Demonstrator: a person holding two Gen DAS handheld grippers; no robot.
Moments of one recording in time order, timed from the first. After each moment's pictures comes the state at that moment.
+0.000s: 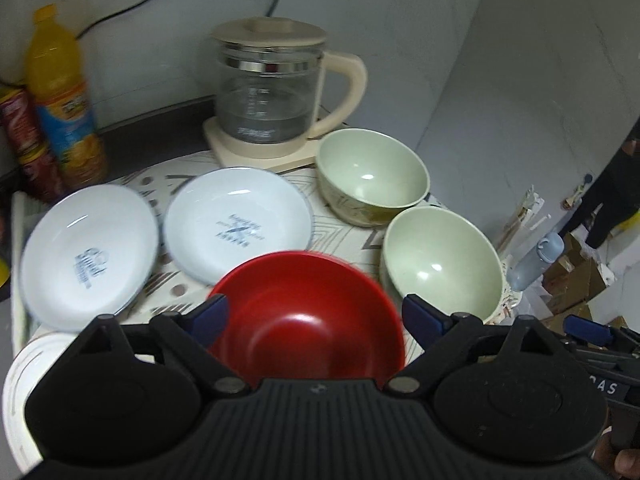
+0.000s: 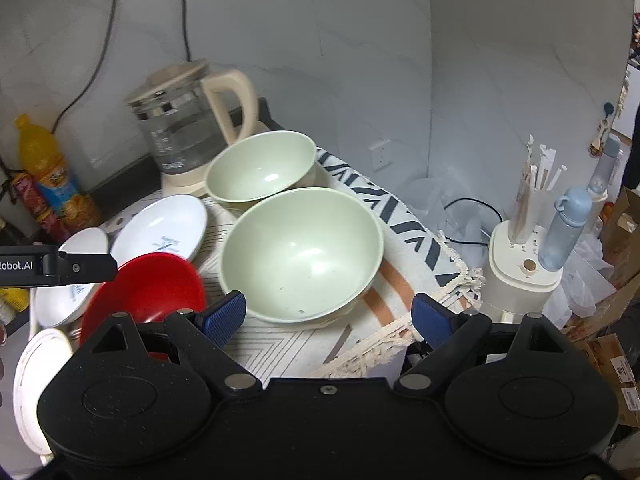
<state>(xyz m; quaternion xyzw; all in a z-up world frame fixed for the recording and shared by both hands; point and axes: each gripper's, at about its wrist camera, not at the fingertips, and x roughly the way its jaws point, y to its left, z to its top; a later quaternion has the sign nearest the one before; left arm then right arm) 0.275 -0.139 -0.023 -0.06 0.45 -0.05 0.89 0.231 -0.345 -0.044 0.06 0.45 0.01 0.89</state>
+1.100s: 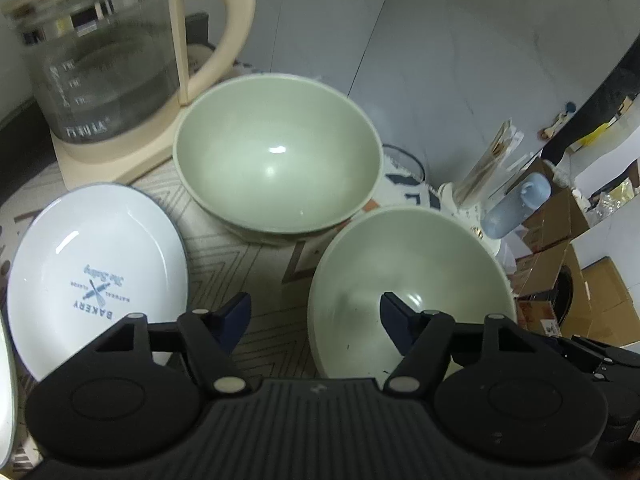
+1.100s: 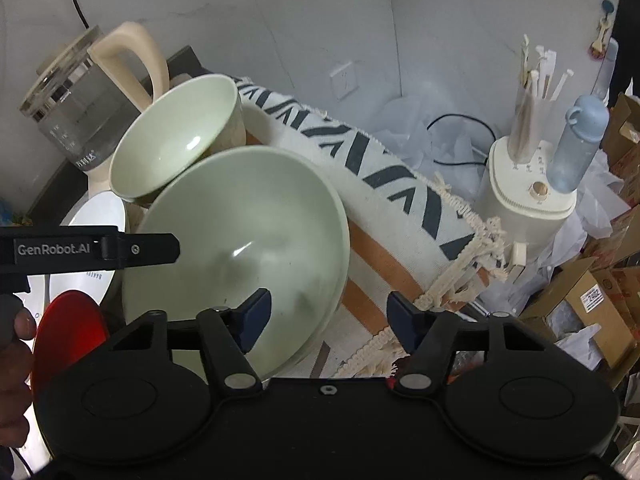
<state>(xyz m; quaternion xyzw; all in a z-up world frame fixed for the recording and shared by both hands) 0.411 -0.214 -0.099 -0.02 0.54 -0.16 0.83 0.309 -0.370 -0.122 0.13 0.54 -0.04 0.83</state>
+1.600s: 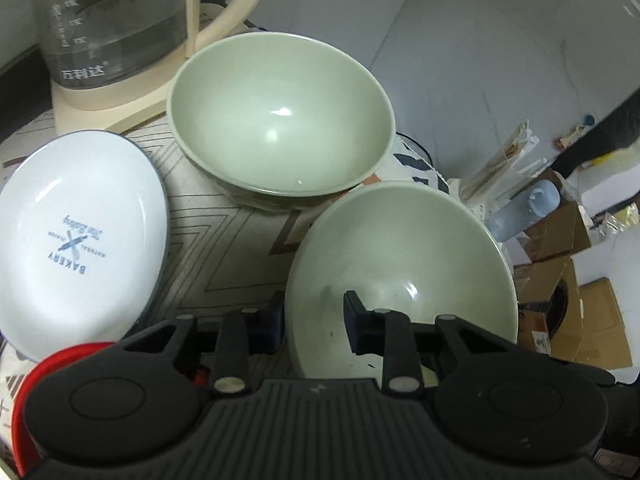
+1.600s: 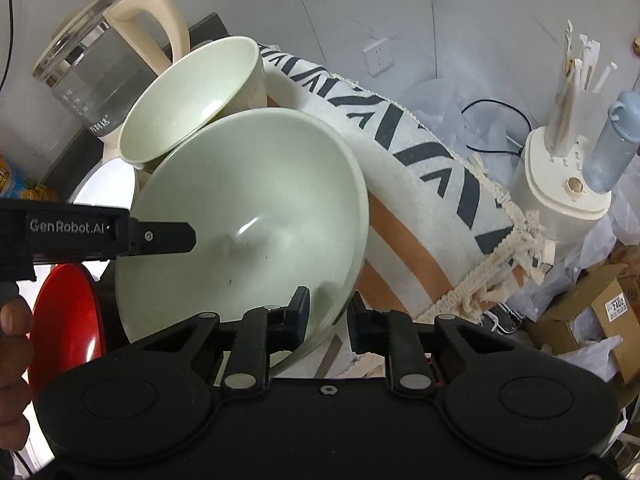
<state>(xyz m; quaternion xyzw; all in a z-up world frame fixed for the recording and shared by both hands) 0.412 -0.221 -0.114 -0.06 0.57 -0.13 0.81 0.318 -0.372 -0.142 0.13 0.56 0.02 0.82</state>
